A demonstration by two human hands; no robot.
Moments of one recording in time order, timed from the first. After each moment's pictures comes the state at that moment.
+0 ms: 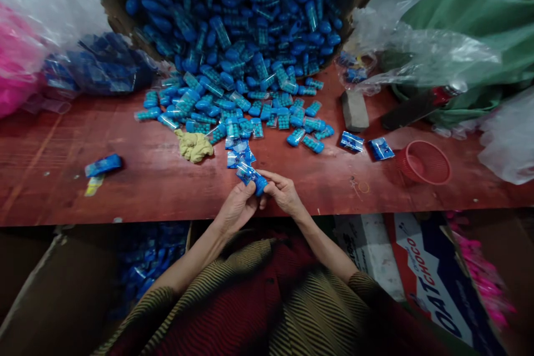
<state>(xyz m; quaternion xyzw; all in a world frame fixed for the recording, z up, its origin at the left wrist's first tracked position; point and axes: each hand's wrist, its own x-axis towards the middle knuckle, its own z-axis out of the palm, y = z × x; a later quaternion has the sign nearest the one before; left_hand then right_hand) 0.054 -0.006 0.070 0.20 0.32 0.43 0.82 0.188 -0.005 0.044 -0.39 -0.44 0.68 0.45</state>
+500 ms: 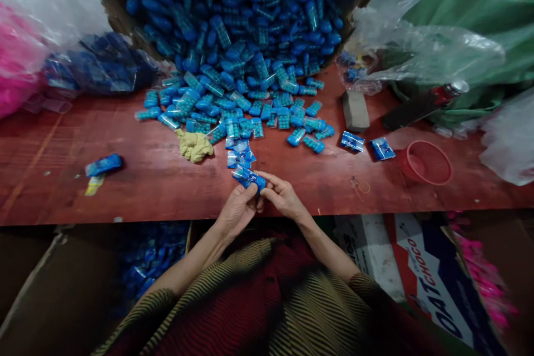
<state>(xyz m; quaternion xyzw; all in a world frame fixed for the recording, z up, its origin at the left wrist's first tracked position) 0.054 -0.011 0.069 0.18 0.34 0.43 0.82 0.189 -0.010 0.050 -0.39 -0.47 0.67 0.42</state>
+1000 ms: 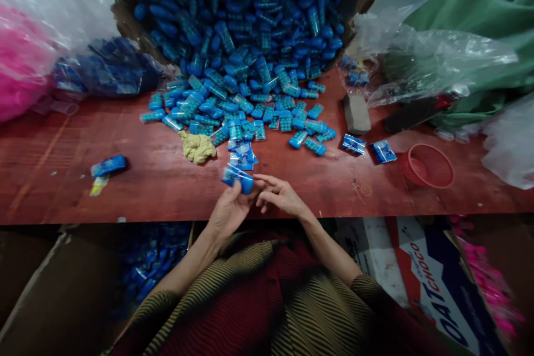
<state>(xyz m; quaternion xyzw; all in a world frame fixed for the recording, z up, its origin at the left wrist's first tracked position) 0.033 -0.007 0.070 0.13 0.34 0.47 0.81 0.192 -0.001 0.042 -0.40 -0.45 0.71 0.36</state>
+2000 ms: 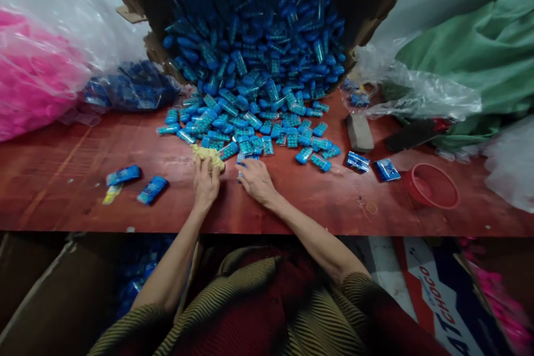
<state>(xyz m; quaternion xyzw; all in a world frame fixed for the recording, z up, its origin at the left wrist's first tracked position) -0.049 0.083 0.002 0.58 0.67 0.42 0.20 0.121 0.079 0.032 -0.47 -0.85 0.14 0.19</state>
